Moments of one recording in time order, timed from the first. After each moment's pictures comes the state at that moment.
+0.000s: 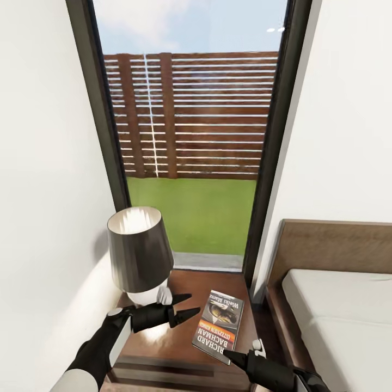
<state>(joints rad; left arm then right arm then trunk) -0.49 -0.04 -0.04 -0.80 0.17 0.19 -1.20 -0.40 -0.04 -0.29 -0.43 -0.10 0.55 1.27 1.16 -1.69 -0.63</state>
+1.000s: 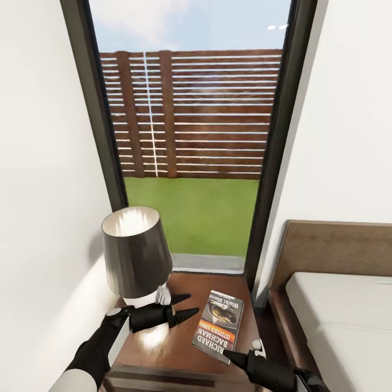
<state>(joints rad) -0.49 -0.03 -0.04 -0.80 0.17 0.19 -1.21 -0.40 -0.04 -0.29 -0.43 -0.10 0.55 1.27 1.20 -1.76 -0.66</state>
